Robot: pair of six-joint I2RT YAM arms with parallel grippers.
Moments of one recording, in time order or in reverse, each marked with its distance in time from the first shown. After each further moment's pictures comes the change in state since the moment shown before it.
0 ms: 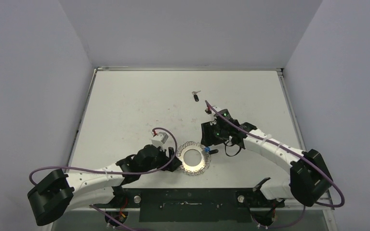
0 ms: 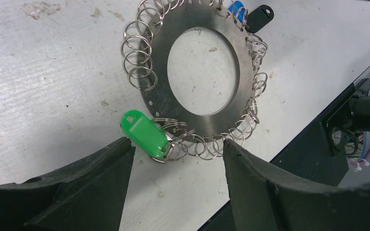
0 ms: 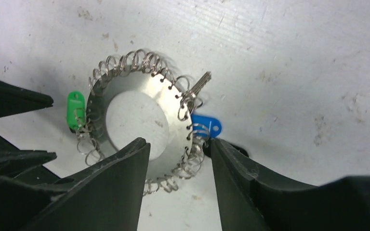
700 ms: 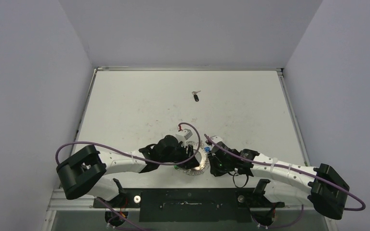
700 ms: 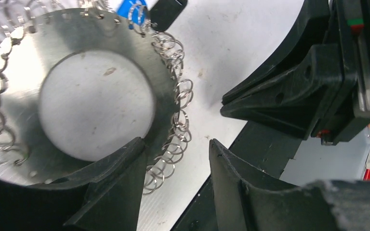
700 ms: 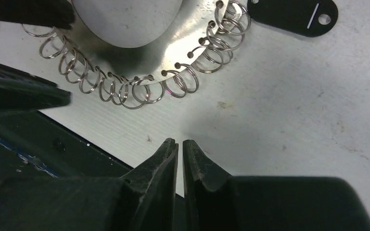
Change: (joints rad) left arm -0.035 0.375 0.242 0.121 0.257 0.015; right arm 0.324 -0.280 -0.319 -0.116 0.151 0.209
